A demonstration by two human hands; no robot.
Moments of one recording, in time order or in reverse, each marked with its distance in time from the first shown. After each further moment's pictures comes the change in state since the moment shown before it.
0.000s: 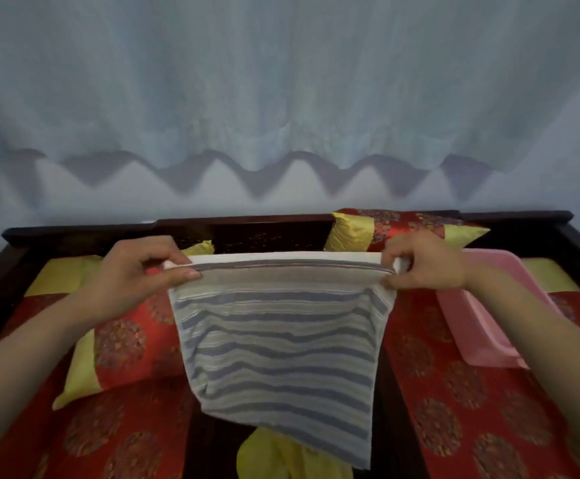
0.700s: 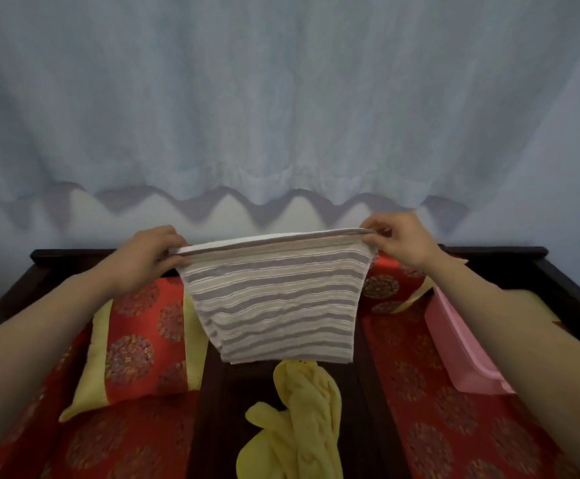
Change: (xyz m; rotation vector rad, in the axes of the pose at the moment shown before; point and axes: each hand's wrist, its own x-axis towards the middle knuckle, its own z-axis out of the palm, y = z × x) left_hand 0.009 0.003 -0.046 0.527 -0.088 0.052; right_hand 0.022 -0.024 -0.036 0.043 0.389 0.031
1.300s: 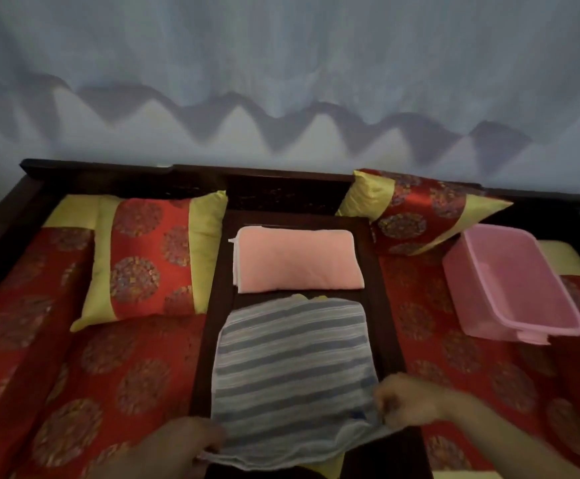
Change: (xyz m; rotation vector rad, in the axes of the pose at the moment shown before) left_hand -0.235 0.099 0.200 -0.485 -0.885 -0.328; right_hand -0.238 0.026 0.154 0.193 -1.209 0.269
